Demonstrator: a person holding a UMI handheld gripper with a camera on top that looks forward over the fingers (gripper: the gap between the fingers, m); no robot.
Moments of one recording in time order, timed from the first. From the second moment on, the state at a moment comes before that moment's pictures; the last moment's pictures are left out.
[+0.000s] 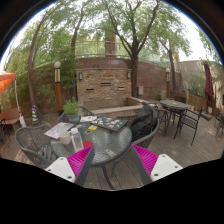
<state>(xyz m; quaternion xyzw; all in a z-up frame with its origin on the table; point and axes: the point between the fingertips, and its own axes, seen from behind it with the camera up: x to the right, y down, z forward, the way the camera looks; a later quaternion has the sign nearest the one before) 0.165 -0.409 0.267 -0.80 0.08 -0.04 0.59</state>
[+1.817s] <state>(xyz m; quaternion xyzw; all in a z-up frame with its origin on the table) -0.007 0.025 0.159 -0.67 -0.36 -0.45 0.46</state>
